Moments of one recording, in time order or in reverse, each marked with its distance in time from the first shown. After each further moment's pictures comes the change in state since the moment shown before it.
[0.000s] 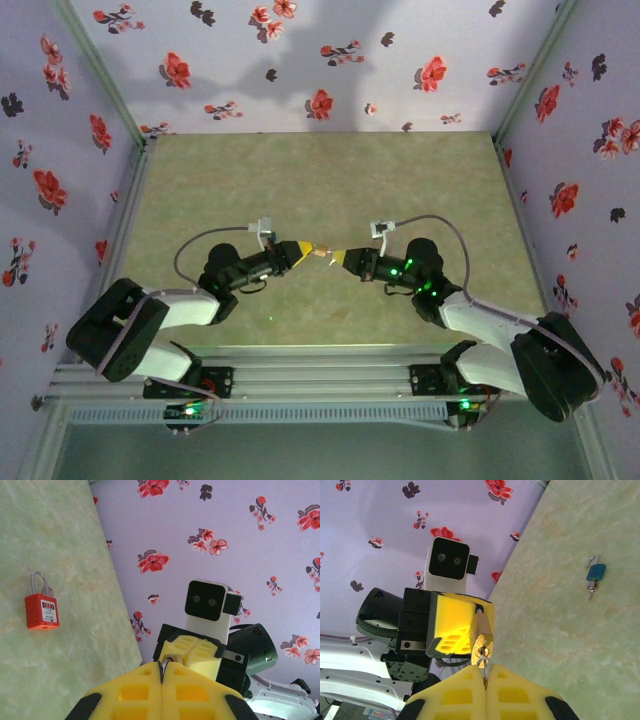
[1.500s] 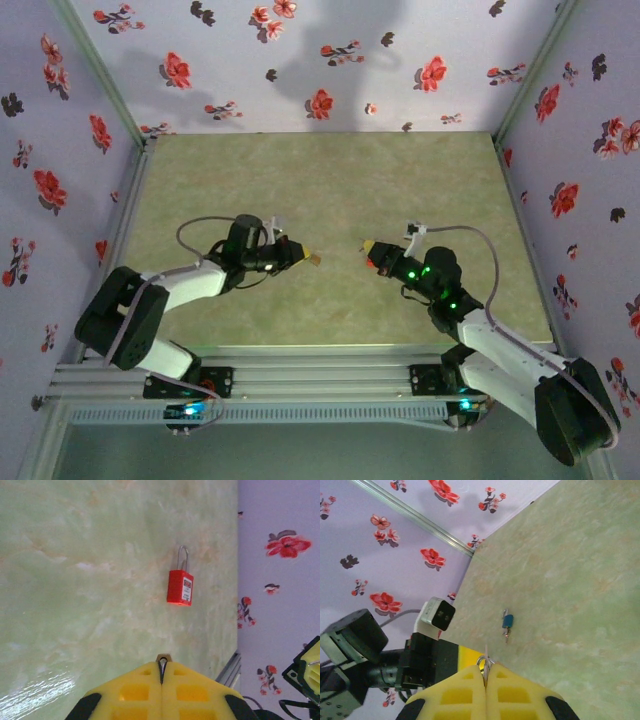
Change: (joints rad) left arm 0.053 0.066 0.311 -0.923 -0.027 0.334; right arm -0.091 -0.256 -0.072 -0.253 0.312 -0.045
